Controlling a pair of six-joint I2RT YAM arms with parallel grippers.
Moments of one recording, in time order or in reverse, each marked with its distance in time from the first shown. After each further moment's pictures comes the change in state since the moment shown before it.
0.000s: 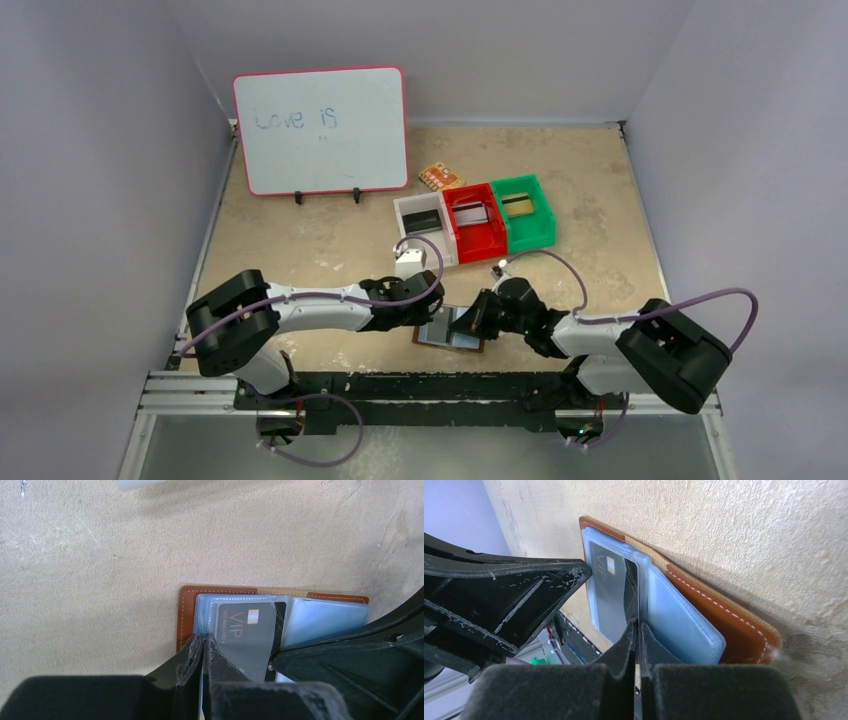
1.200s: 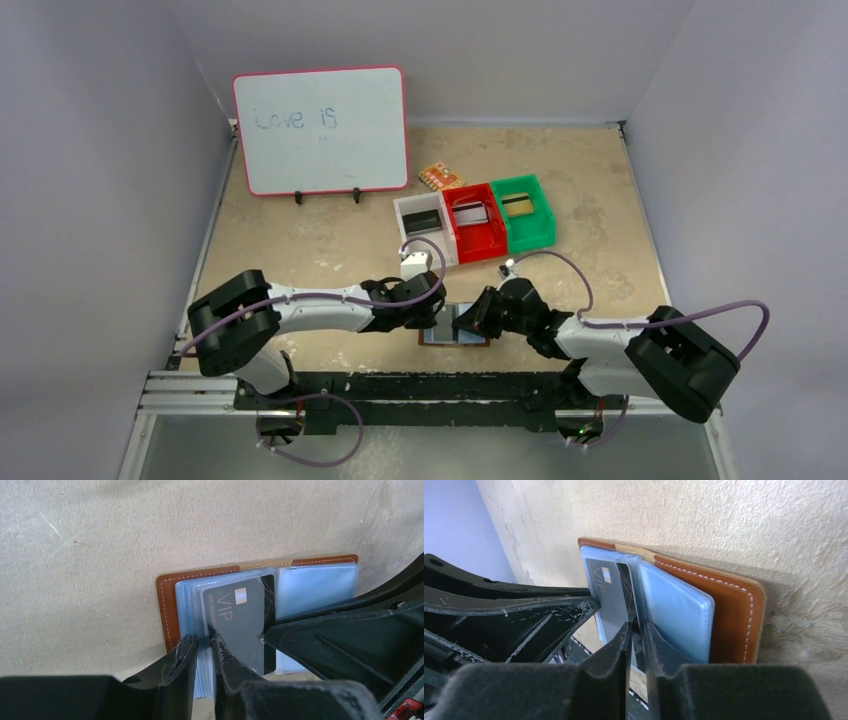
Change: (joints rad) left arm -0.010 0.004 0.004 0.024 0.071 0.009; right arm 0.000 -0.072 -0.005 -0.075 0.077 0.037
